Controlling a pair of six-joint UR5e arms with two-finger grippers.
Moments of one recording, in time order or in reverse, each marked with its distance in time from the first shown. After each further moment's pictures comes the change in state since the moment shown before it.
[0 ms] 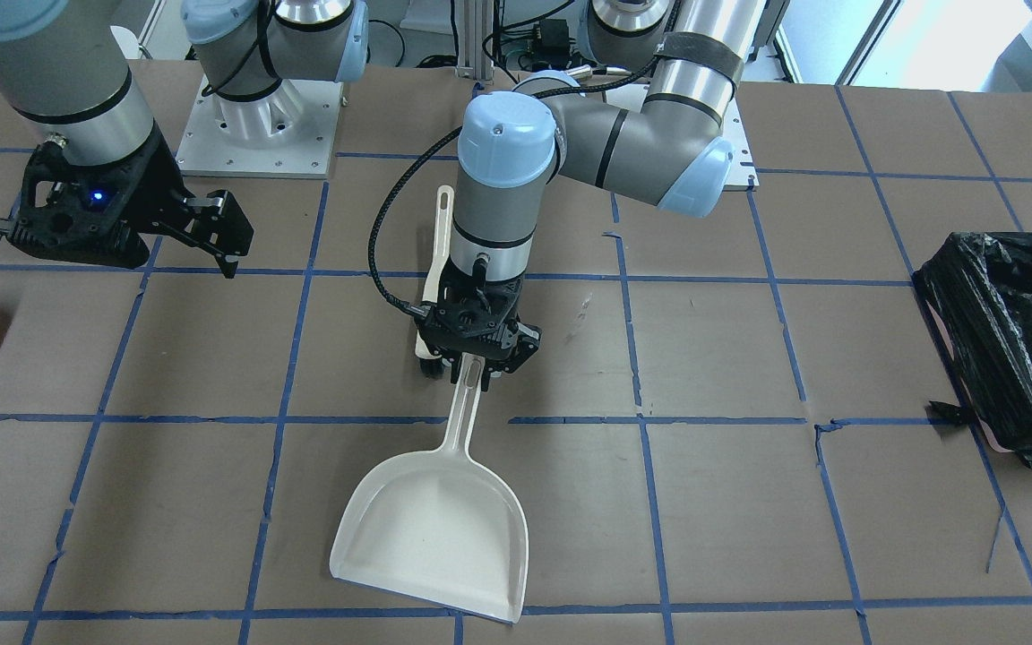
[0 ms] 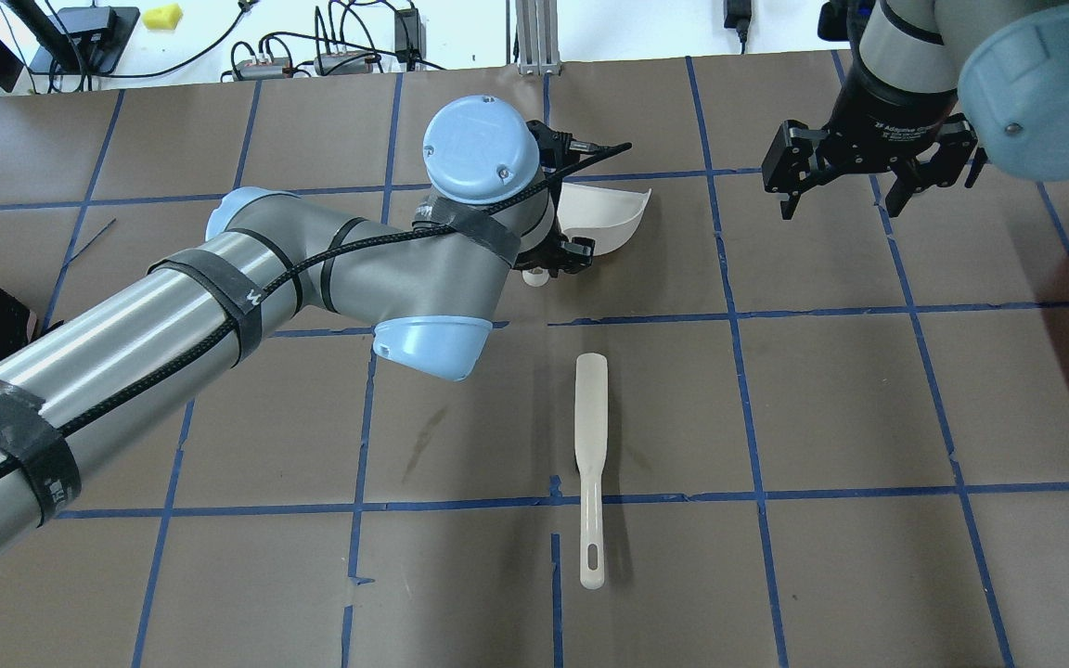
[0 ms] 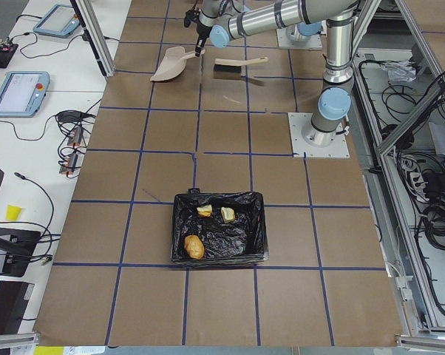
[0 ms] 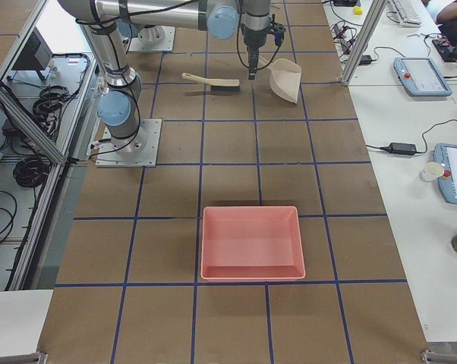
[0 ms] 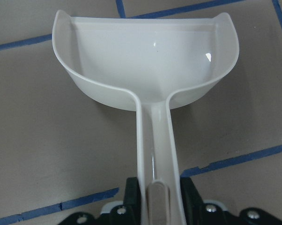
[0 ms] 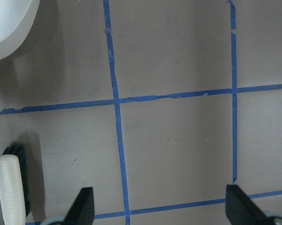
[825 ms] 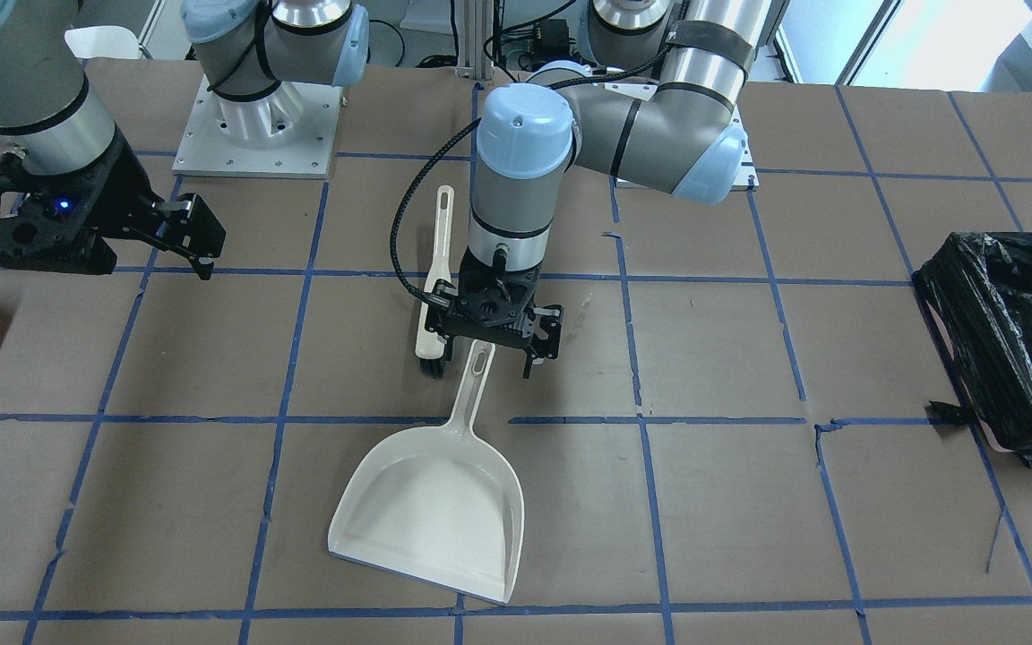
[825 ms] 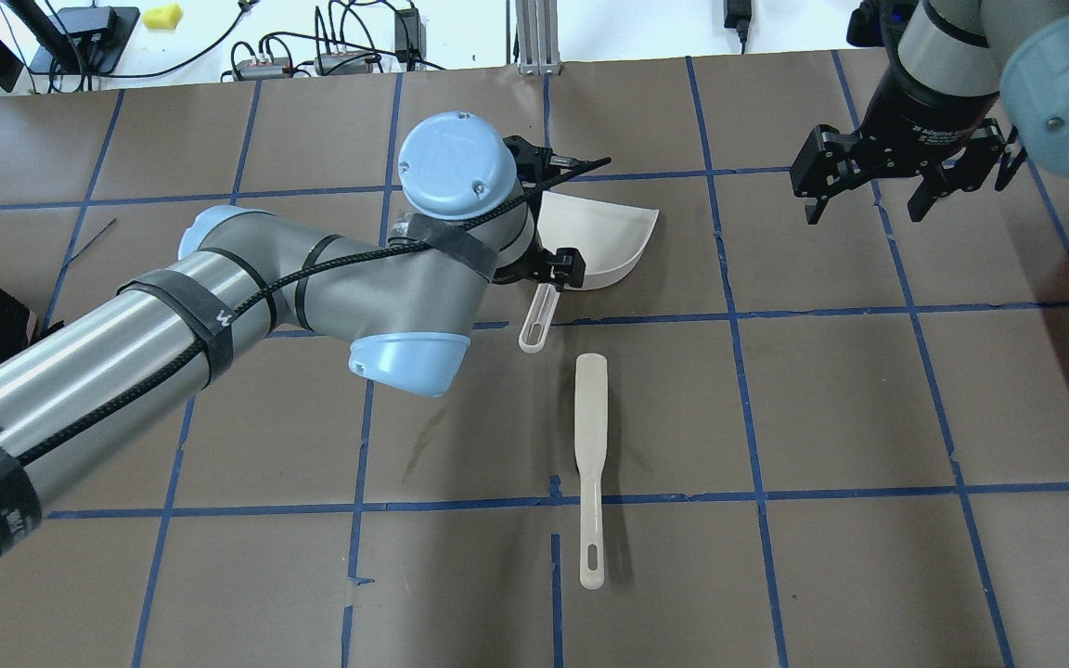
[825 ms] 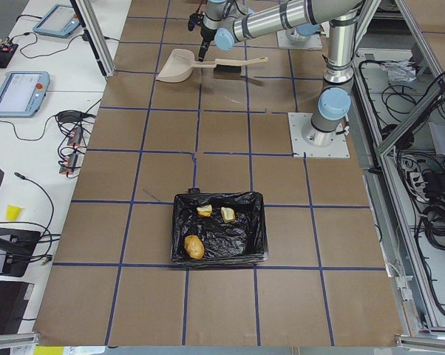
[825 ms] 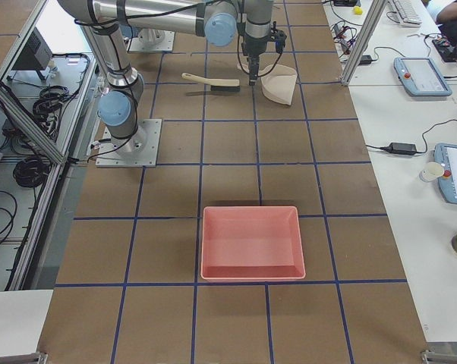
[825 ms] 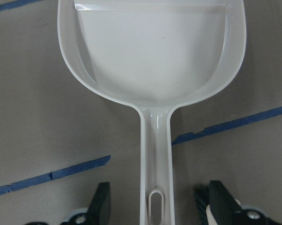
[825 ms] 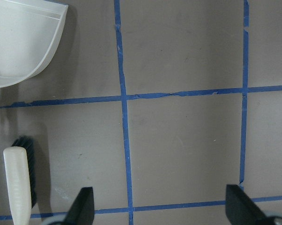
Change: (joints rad) left arm 0.062 0.051 -0.040 -0.015 -0.006 0.010; right arm -0.069 -0.002 0.021 0.002 0.006 -0.094
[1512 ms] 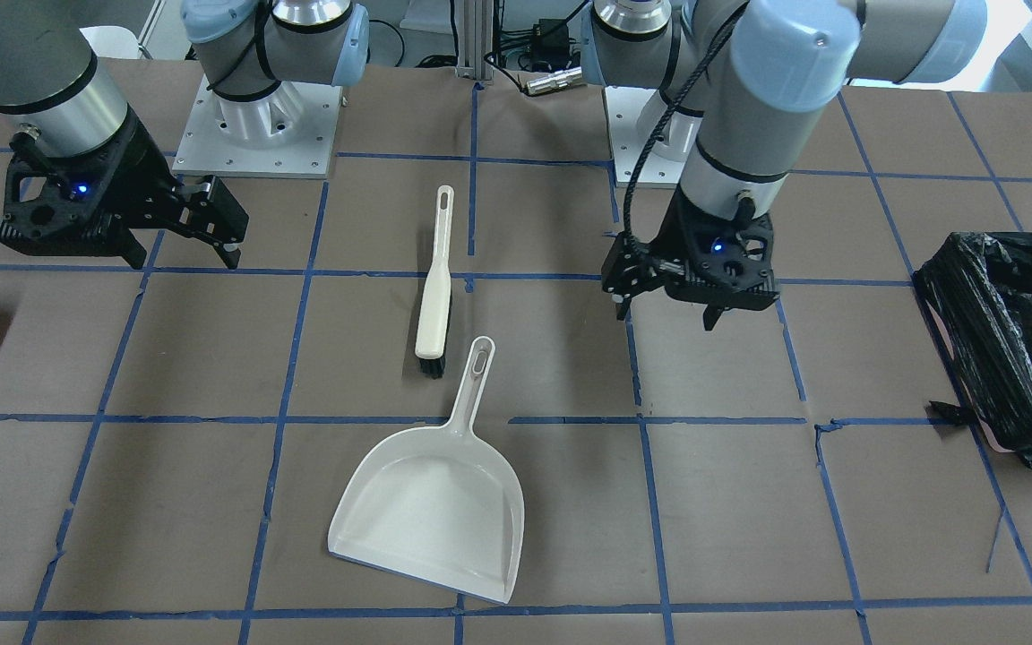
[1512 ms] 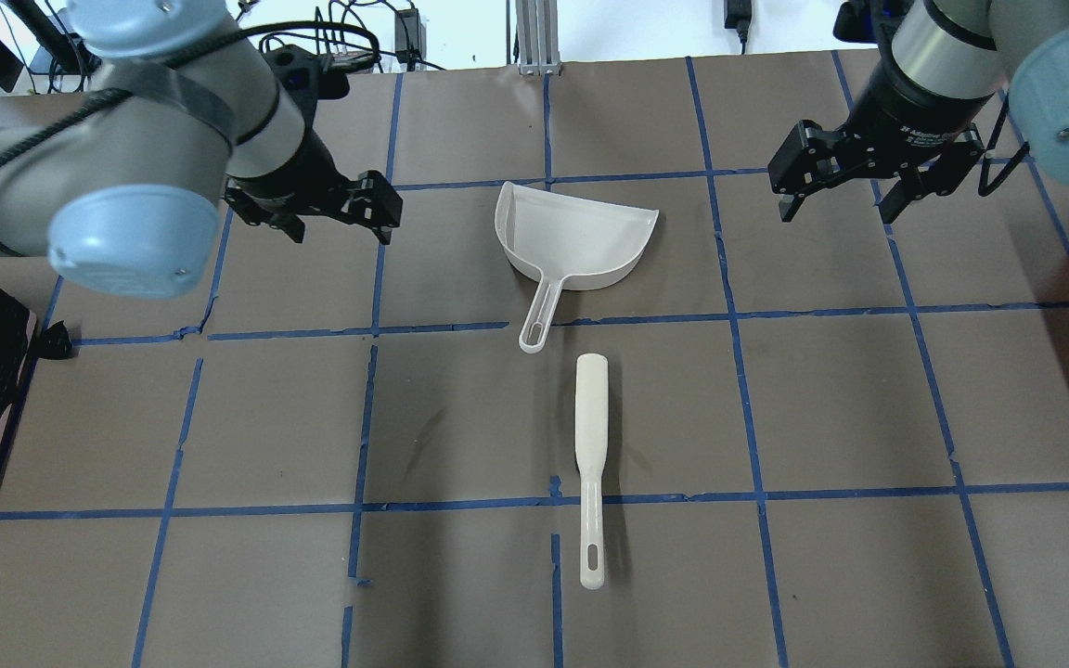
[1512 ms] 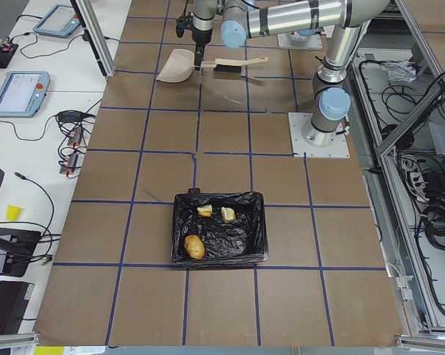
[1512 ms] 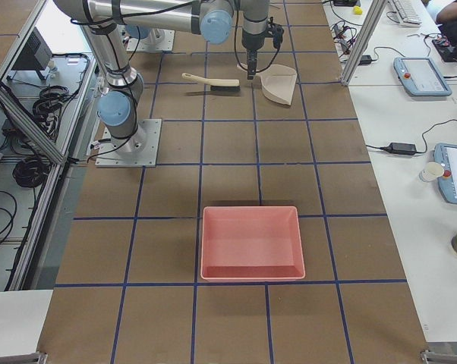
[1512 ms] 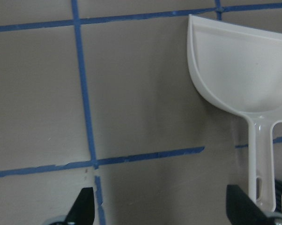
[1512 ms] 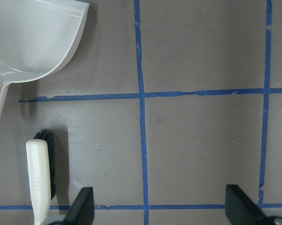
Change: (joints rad) left arm 0.312 0.225 0.118 -0.528 -0.047 0.213; right arm 0.013 -0.026 0.005 -0.001 0.110 -0.001
